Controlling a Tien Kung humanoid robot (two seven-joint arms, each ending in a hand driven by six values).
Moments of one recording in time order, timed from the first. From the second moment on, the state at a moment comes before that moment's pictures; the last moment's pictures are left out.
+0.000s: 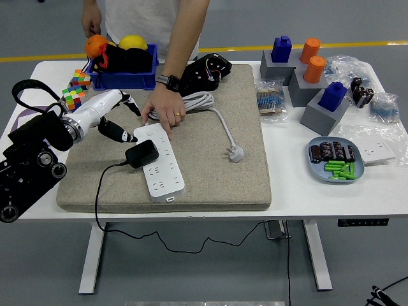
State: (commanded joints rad) left arm -0.61 0.44 -0.81 -1.21 1.64 0.02 0.21; right arm 0.10 -0.07 1.84 0.18 -1.30 0.13 0.05
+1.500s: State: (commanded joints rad) left arm -0.60 0.32 -0.75 -1.12 1.64 0.04 0.19; right arm 0.10 -0.07 1.82 0.19 -1.28 0.13 0.05
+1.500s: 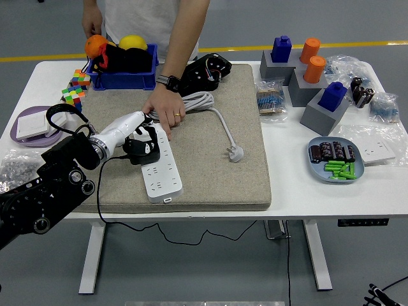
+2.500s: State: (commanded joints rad) left arm -0.54 0.34 -1.05 -1.19 1.58 0.04 0.20; right arm 0.10 -0.07 1.82 0.19 -1.29 0.12 0.05
